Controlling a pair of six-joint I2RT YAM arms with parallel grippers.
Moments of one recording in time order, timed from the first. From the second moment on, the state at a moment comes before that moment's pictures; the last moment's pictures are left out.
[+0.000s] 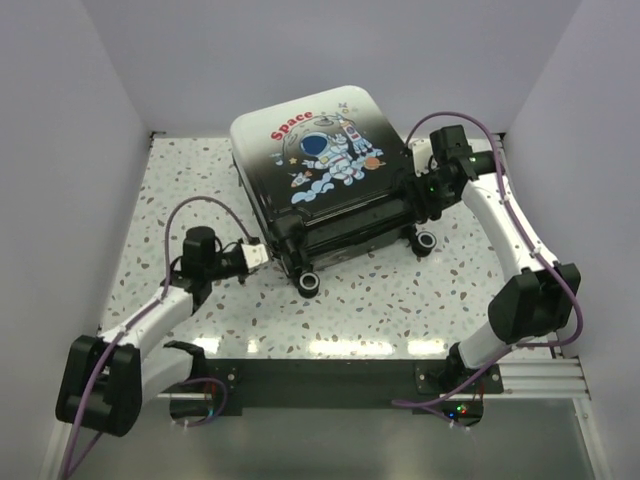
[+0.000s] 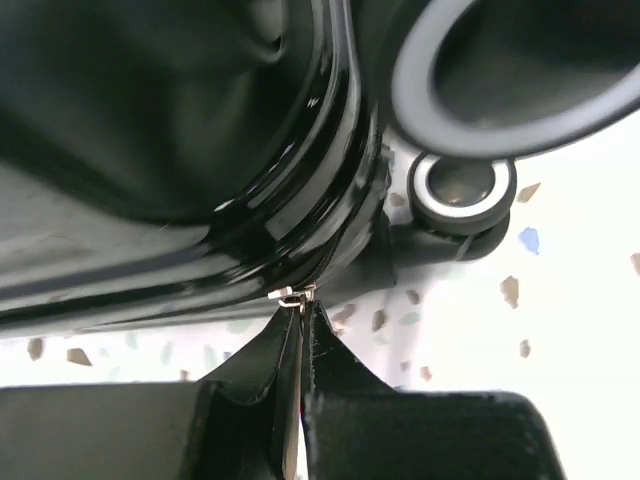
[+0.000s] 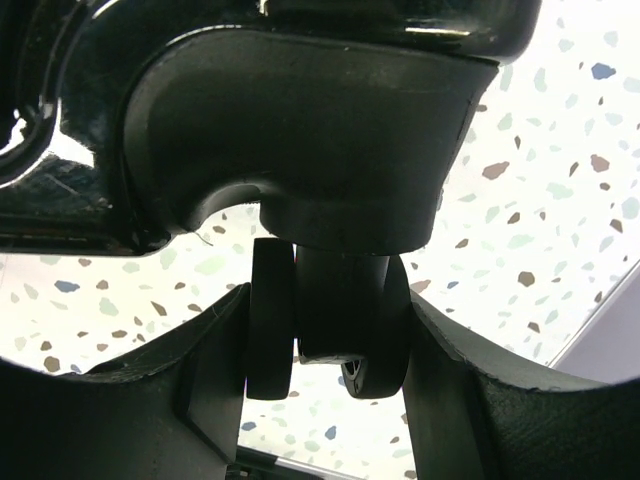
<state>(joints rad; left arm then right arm) -0.17 1.11 0.44 0.12 0.86 0.76 0.21 1.58 1.56 -1.06 -0.02 -0.25</state>
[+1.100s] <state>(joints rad) -0.36 1.31 0.56 0.36 0.09 0.14 0.21 1.55 1.49 -0.98 -0.08 -0.09</state>
